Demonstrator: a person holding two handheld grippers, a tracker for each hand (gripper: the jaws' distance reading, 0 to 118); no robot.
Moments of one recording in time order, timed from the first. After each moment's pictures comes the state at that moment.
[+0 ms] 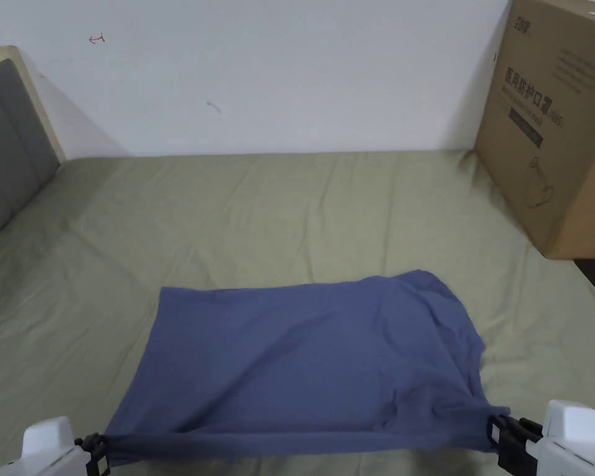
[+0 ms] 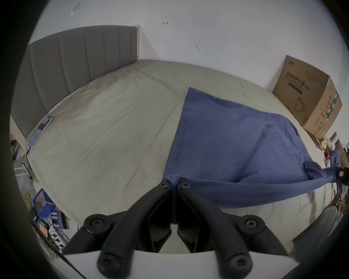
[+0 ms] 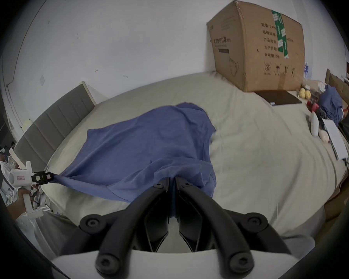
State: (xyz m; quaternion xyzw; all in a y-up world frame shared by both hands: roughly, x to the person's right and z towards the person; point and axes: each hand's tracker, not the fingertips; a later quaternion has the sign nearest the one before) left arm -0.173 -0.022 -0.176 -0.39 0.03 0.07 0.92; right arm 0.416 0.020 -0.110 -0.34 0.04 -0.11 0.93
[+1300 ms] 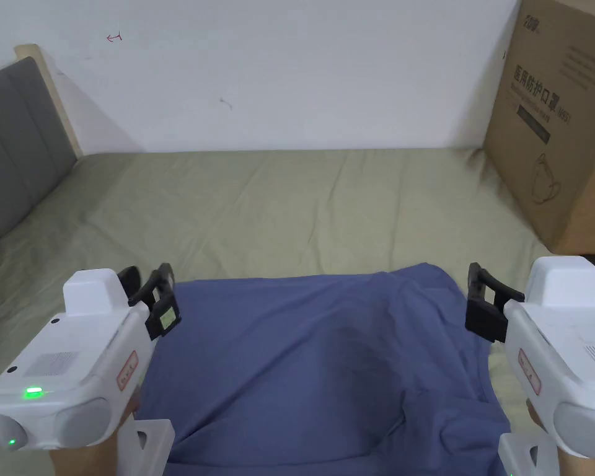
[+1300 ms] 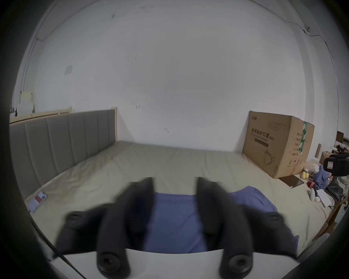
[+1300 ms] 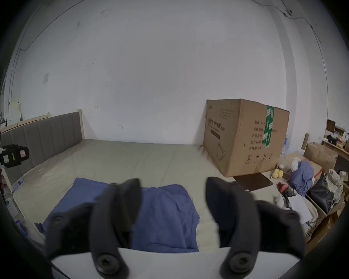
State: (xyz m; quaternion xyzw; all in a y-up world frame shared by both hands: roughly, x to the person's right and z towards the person) left arm -0.069 0.152 -0.175 -0.08 -0.03 0.04 1.00; right arm 0.326 0.172 -0.125 -0.12 -0.04 0.03 0.99
